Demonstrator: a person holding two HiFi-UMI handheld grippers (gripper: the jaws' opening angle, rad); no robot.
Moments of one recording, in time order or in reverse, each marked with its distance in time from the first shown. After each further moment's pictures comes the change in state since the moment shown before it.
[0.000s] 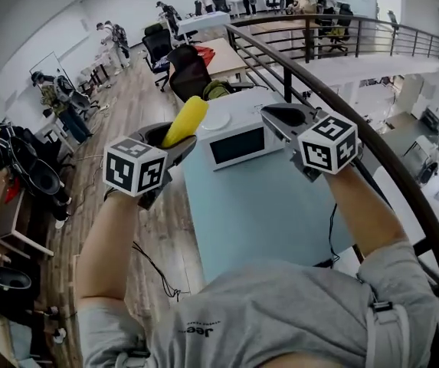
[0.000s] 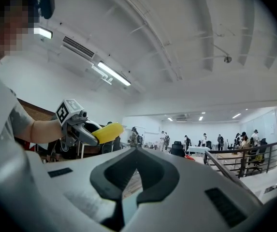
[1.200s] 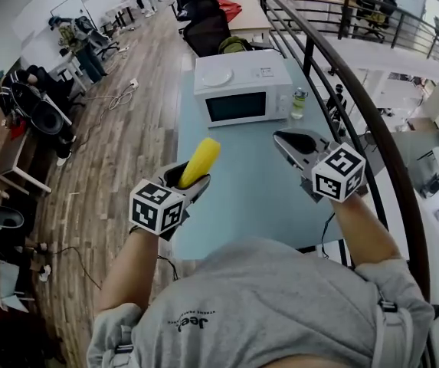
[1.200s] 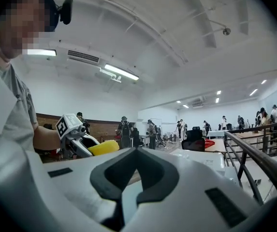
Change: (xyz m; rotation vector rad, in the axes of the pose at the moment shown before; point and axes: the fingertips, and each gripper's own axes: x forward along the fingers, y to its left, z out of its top) left arm 0.050 -0.157 -0.145 -0.309 0.143 0.073; right arm -0.079 -0.008 -0.134 0.116 0.071 0.253
